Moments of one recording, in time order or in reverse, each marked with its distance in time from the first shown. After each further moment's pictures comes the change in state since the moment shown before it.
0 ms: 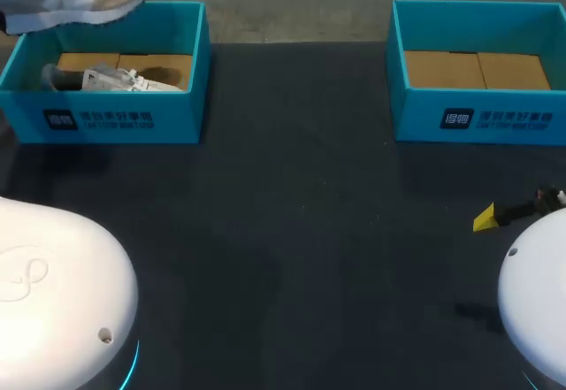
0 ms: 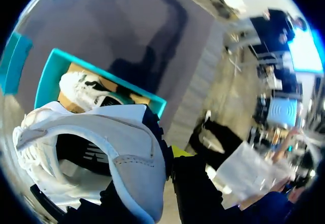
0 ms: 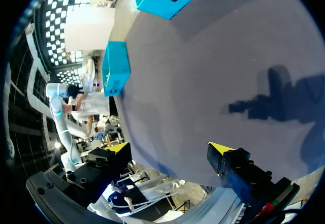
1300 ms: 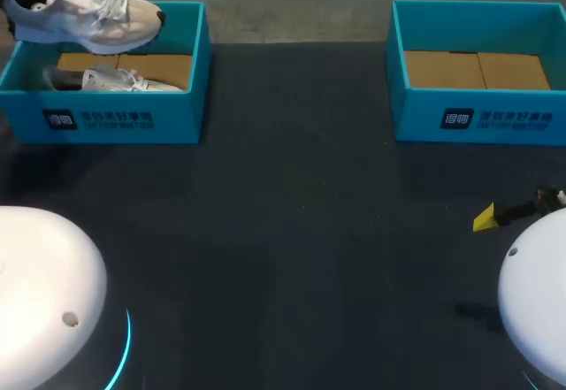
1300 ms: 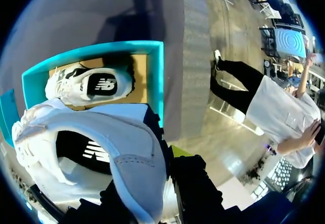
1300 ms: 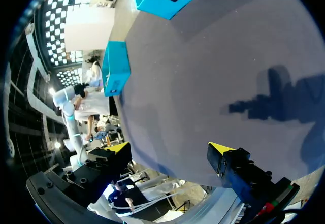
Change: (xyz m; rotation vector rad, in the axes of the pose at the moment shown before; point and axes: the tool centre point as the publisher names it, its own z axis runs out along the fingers) left arm -0.035 0.056 0.045 -0.351 -0.132 0.361; right arm 0.000 0.000 0.000 0.000 0.000 0.000
